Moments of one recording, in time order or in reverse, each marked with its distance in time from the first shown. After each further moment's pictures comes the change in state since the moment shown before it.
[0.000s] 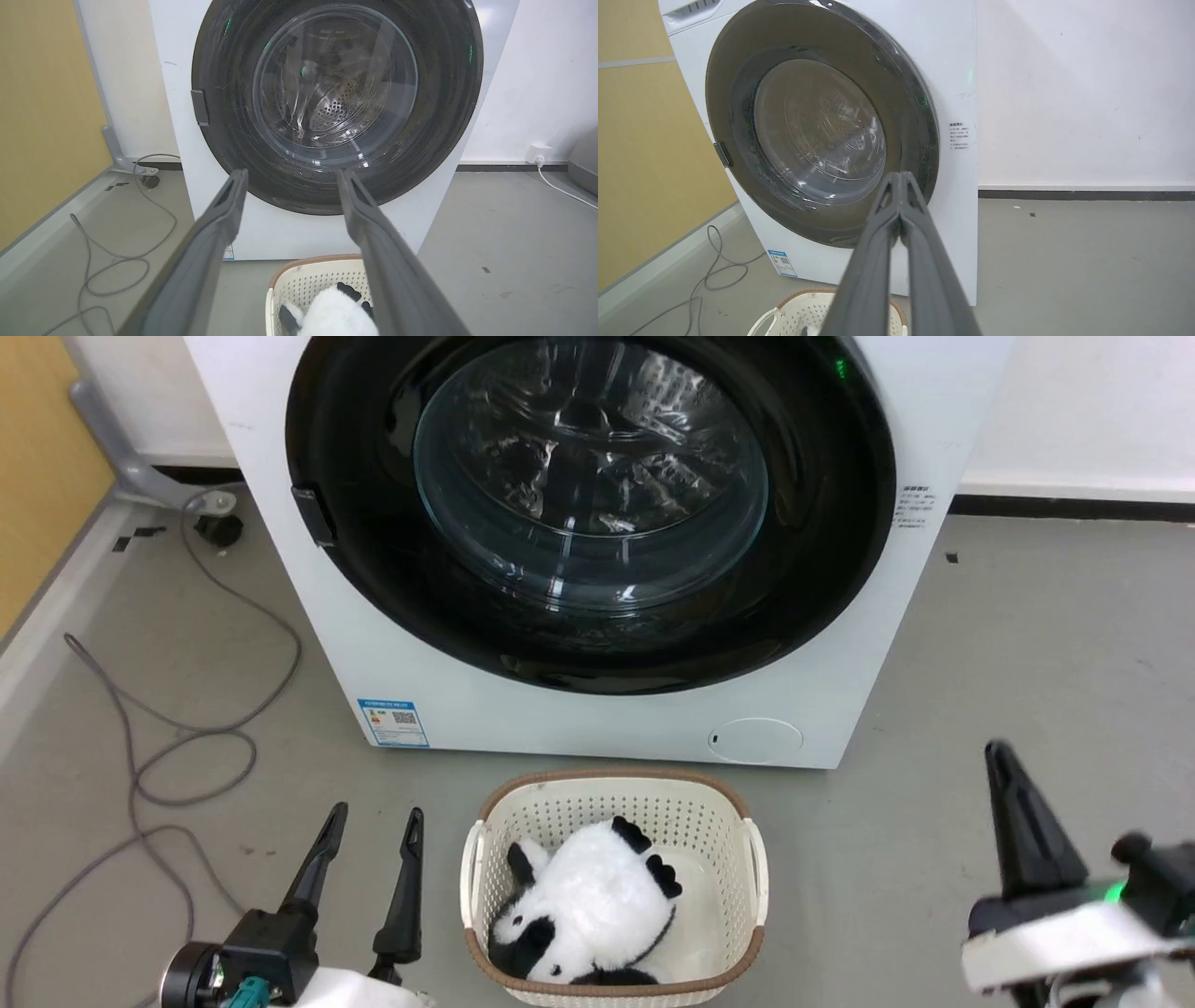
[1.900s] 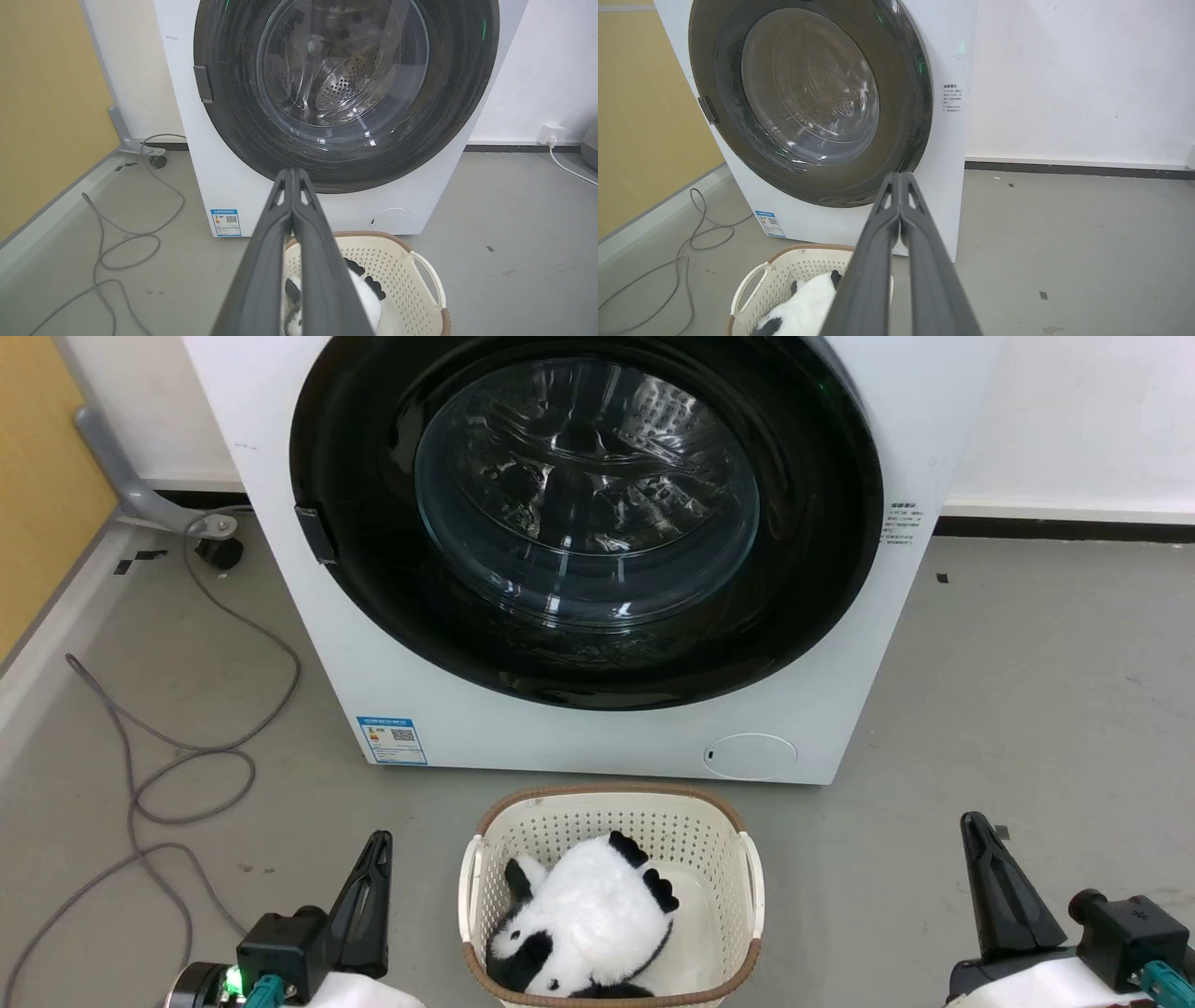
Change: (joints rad) left arm 0.021 0.000 -0.005 0.022 0.014 0.034 0.069; right arm 0.132 0.089 -0.042 -0.053 -0.153 0.000 0.064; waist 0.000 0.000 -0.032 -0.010
